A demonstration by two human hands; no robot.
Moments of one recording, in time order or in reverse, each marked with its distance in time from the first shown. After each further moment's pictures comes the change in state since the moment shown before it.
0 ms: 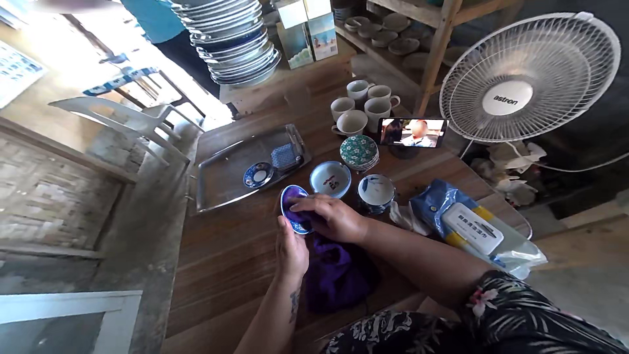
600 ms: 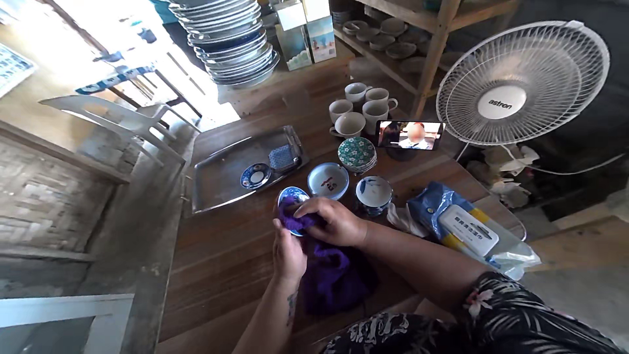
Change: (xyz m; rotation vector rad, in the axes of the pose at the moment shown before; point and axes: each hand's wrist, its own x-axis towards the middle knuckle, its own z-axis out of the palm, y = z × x) left_hand -0.001 -0.004 -0.002 -0.074 -0.018 0.017; right_hand -0.001 -0.002 0.001 0.118 0.069 -0.064
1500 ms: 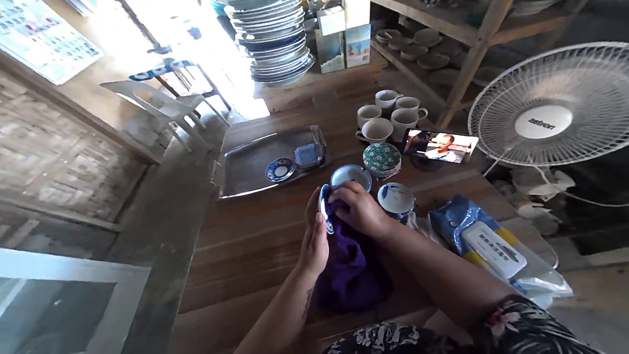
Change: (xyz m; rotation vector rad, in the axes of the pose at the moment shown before) left_hand -0.002 -0.005 0.001 0.131 -0.135 0.038; right_hand 0.002 0.007 -0.015 -0.360 -0.041 0.265
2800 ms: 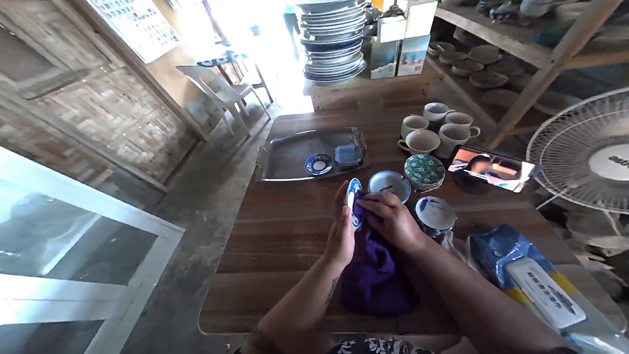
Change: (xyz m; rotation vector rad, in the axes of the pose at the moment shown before) left_hand 0.004 0.011 -0.003 -0.149 0.133 -0.017; right_hand -0.004 -0.002 0.012 -0.096 0.028 -0.164
